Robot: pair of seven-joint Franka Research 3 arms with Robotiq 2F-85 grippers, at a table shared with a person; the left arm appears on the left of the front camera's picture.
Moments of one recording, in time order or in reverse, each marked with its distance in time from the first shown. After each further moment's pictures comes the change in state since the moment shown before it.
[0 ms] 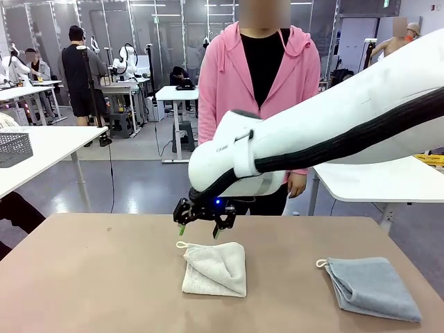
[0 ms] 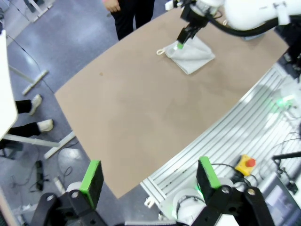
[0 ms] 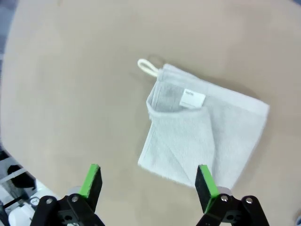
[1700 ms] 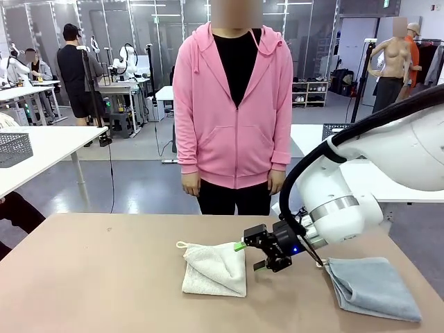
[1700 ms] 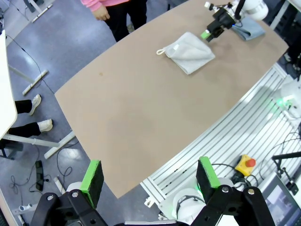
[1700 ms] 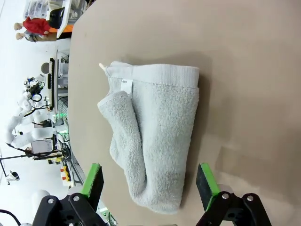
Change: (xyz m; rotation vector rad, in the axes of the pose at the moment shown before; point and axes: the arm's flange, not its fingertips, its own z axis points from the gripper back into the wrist) left arm 0.000 0.000 0.000 0.000 0.000 0.000; right arm -0.054 -0.222 -0.069 0.586 -0.086 -0.255
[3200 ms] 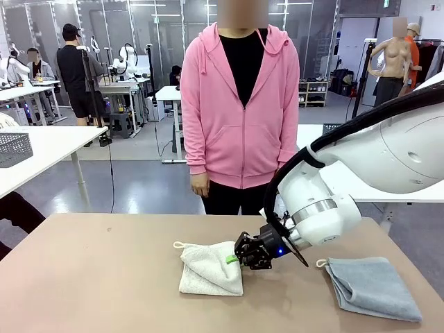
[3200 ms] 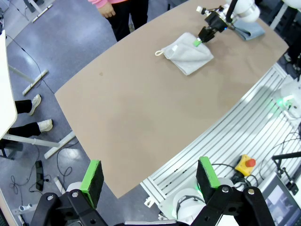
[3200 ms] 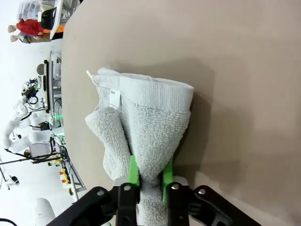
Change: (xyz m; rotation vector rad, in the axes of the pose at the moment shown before) left arm 0.000 0.000 0.000 0.000 0.000 0.000; right arm 0.010 0.003 -0.036 -0.025 0.017 -0.027
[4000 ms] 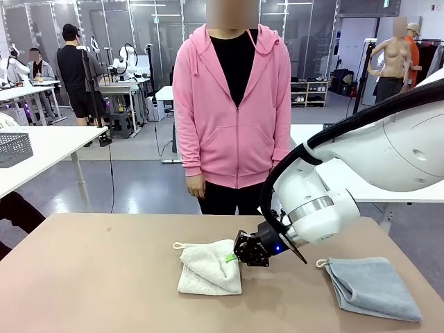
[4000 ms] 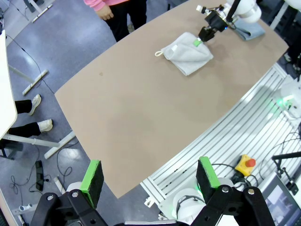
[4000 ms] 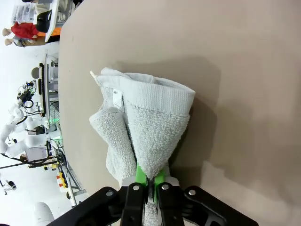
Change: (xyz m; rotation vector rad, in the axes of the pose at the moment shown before) left arm 0.000 0.000 0.000 0.000 0.000 0.000; right arm -0.004 0.014 0.002 -0.034 -0.016 -0.009
